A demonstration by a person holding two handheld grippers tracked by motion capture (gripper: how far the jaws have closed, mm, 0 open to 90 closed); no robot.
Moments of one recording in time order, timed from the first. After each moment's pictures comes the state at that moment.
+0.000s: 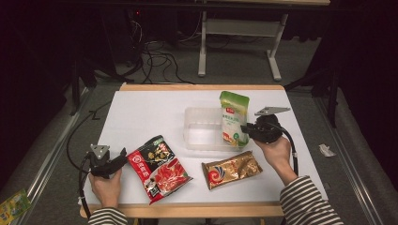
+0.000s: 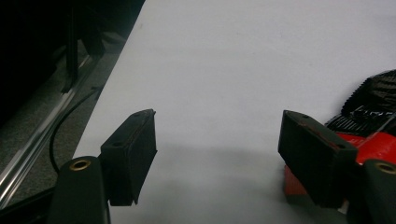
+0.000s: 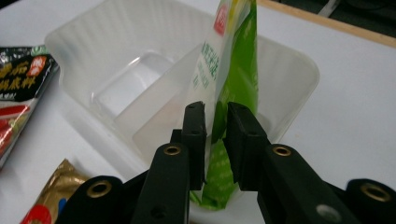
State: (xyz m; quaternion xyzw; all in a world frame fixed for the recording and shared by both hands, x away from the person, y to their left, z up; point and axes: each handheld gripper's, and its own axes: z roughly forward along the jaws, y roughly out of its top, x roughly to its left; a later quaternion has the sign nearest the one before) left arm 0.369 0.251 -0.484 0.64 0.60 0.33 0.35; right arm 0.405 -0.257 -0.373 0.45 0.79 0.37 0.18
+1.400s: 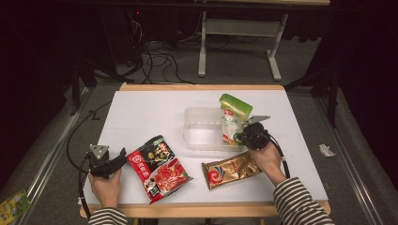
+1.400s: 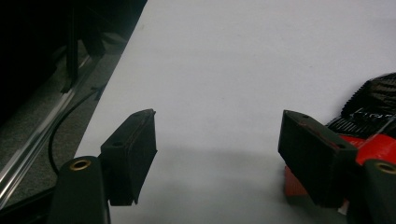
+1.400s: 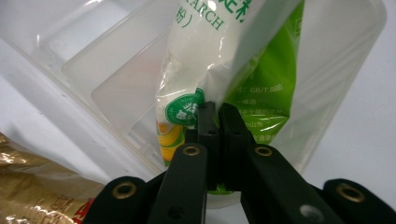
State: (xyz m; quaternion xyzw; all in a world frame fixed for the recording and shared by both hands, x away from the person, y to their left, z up) left arm 0.369 0.252 -0.484 0.63 0.60 0.33 0.36; right arm 0.413 -0.237 -0.416 0.45 0.82 0.29 0.20
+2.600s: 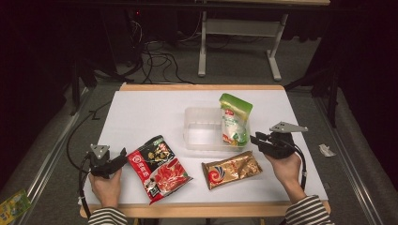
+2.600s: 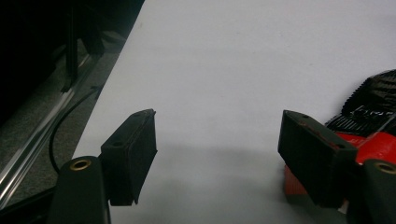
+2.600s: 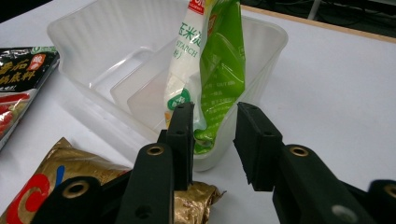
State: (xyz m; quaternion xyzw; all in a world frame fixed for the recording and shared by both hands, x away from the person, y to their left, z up) left arm 0.369 0.251 -0.484 0.64 0.60 0.33 0.35; right arm 0.361 -0.286 -0.394 0.46 0.76 0.41 0.21
